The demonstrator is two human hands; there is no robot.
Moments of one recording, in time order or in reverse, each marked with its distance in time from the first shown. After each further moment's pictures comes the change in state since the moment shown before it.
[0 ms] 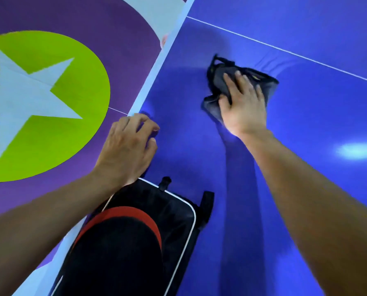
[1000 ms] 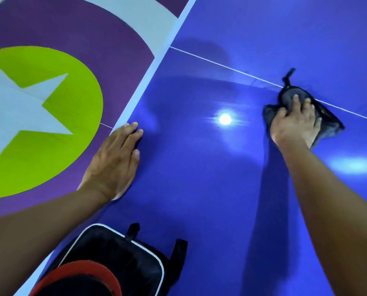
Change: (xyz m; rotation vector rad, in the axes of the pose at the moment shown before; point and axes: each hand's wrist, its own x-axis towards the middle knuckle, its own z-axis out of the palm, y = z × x) left_hand 0.057 -0.012 0.037 -0.077 0.027 -0.007; right_hand 0.073 0.141 -0.026 -0.008 -0.001 0.581
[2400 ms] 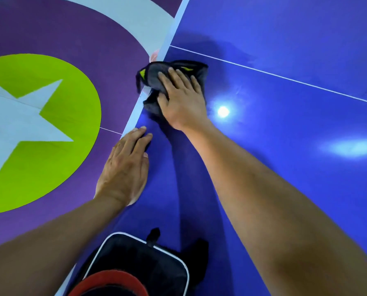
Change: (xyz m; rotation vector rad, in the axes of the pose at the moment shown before) left_hand 0.000 -0.001 0.003 -0.037 -0.023 -0.018; right_hand -0.105 -0.217 0.058 0.036 -0.020 -0.769
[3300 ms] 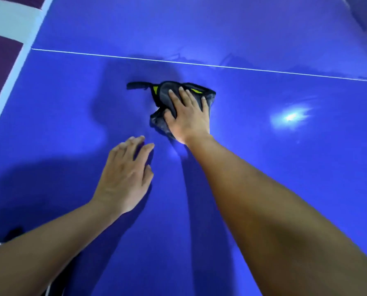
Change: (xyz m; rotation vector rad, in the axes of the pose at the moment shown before) left_hand -0.009 0.243 0.073 0.121 -0.180 0.333; right_hand -0.194 0.248 -0.085 0.000 -0.052 0.431
